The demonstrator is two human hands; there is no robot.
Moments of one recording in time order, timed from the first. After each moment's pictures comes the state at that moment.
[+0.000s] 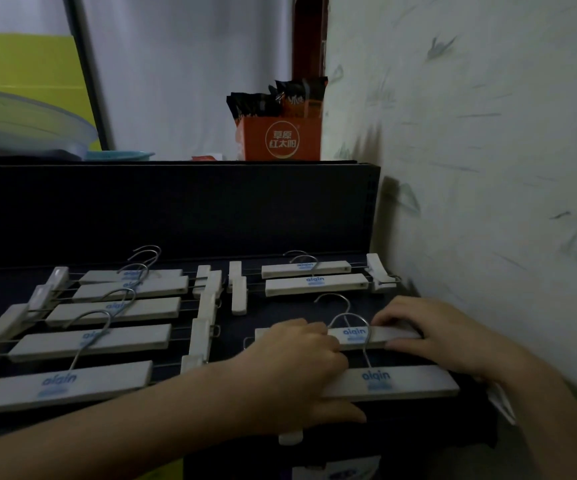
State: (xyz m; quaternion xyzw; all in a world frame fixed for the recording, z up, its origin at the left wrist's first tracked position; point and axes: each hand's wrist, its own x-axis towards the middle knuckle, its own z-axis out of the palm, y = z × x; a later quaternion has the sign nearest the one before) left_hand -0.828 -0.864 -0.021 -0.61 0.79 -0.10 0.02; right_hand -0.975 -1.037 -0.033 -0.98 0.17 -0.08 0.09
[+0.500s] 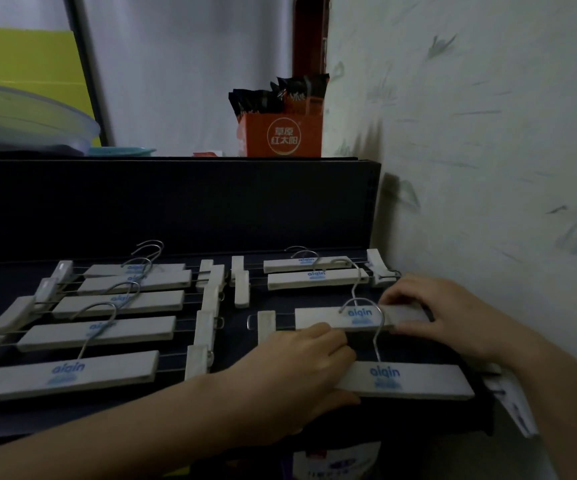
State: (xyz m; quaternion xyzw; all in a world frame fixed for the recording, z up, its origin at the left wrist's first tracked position) left_hand -0.837 -0.846 -0.022 -0.61 0.79 -0.07 -0.04; right_hand -0.982 -1.033 -0.016 -0.97 0.15 -0.13 0.13
